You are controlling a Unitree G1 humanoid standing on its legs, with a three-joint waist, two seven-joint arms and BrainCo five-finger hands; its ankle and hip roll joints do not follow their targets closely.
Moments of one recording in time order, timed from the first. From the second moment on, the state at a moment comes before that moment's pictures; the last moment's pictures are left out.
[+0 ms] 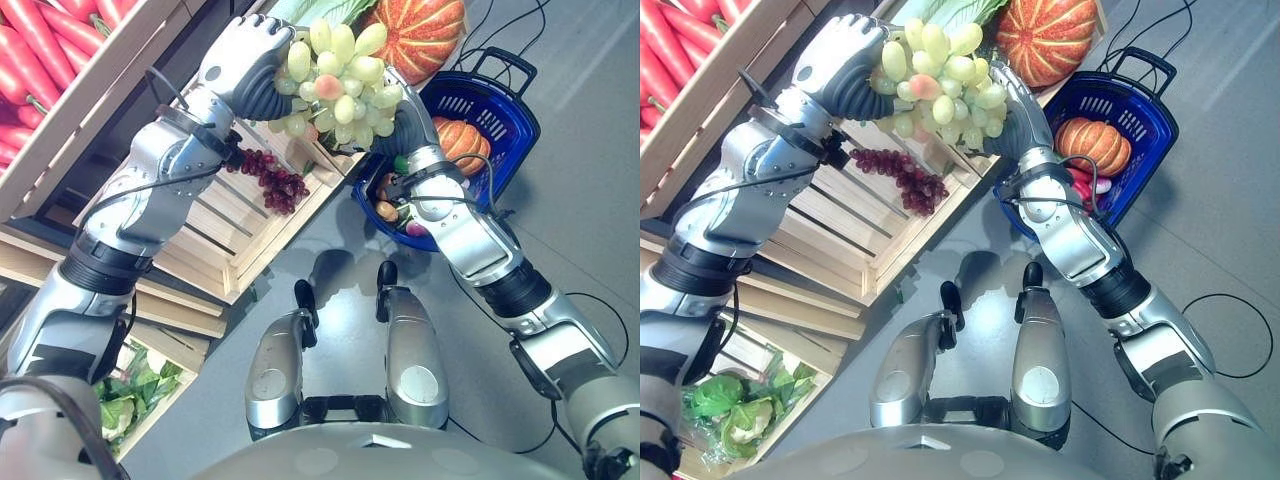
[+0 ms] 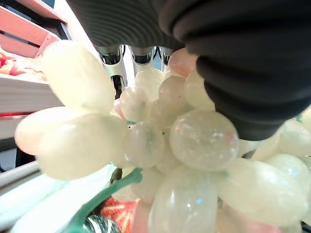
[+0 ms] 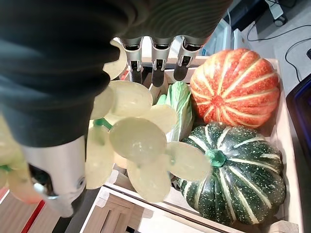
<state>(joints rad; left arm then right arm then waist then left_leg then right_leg) -0.78 0.76 -0.36 -0.13 0.51 -0.03 0.00 -0.71 -0.49 0.53 -0.10 -0.16 0.43 -0.30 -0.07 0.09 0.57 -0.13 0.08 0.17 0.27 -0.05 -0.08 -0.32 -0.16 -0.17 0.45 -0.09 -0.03</state>
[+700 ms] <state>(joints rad) -0.67 0.76 -0.28 -0.05 0.61 0.11 0.38 -0.56 -0.53 0.44 -0.12 -0.14 0.38 -0.34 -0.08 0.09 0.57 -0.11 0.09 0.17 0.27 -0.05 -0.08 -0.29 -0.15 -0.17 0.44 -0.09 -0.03</state>
